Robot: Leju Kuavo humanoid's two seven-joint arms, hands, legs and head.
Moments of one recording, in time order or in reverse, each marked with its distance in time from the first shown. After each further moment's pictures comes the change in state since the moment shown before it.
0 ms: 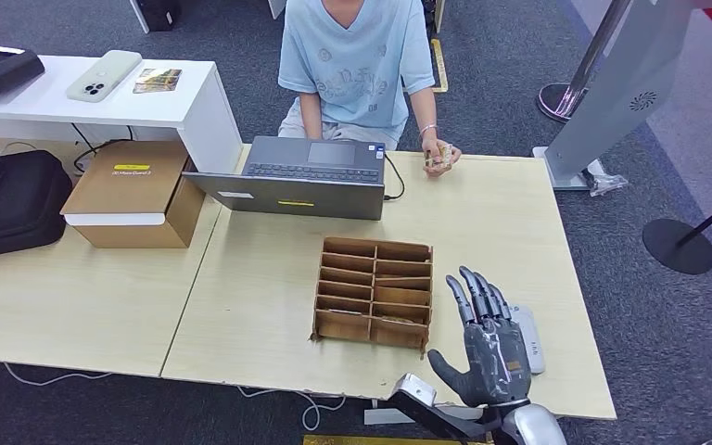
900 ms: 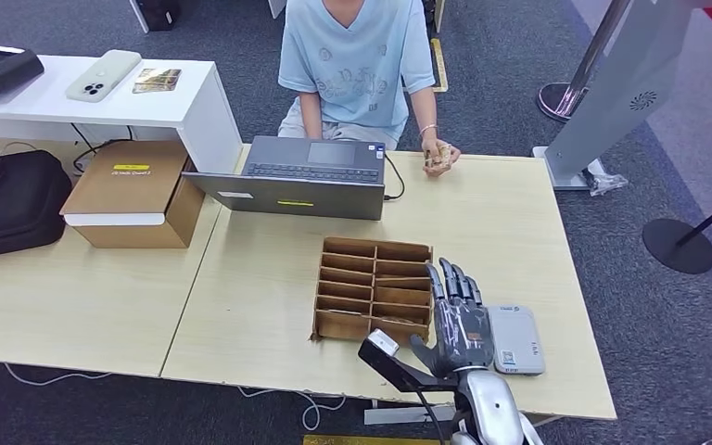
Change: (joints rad) left arm -0.006 -0.003 0.000 0.000 -0.020 -0.015 0.001; right arm -0.159 0.136 0.029 0.202 0.096 0.151 0.192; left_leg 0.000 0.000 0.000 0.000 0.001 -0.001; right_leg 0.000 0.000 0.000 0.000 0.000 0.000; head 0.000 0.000
